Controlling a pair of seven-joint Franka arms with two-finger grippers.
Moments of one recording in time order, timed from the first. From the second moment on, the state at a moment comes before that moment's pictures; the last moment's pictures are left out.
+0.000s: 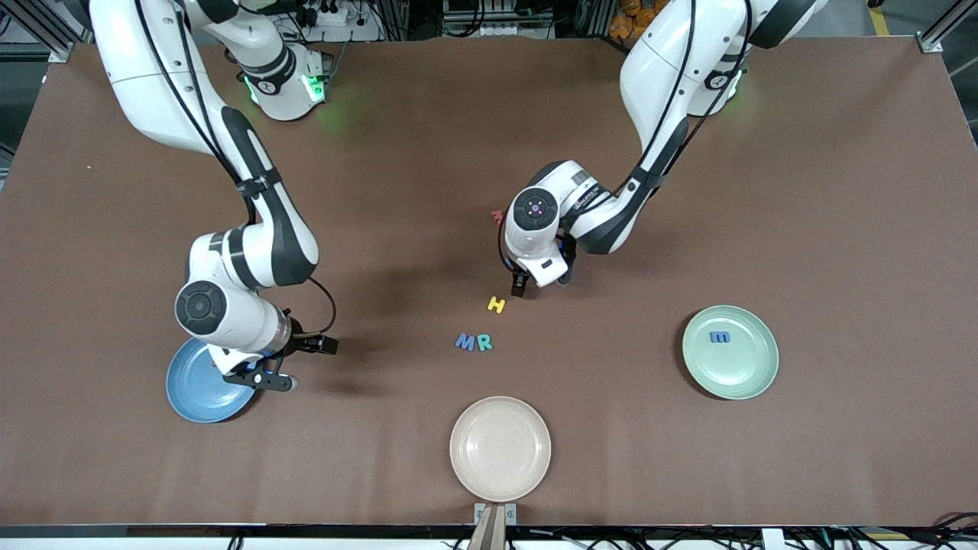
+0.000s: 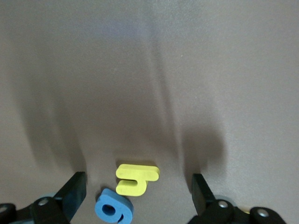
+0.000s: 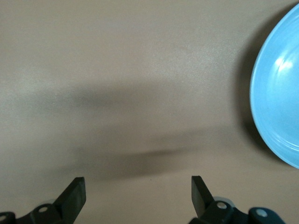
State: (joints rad) left arm -0.57 0.75 -0.22 -1.69 0.11 2.39 -2.19; right arm 0.26 0.66 -0.05 -1.58 0.09 2.21 0.32
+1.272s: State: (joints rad) left arm -0.57 0.75 -0.22 -1.68 0.13 2.35 -2.22; right arm 0.26 0.66 -0.04 -1.57 0.09 2.21 0.33
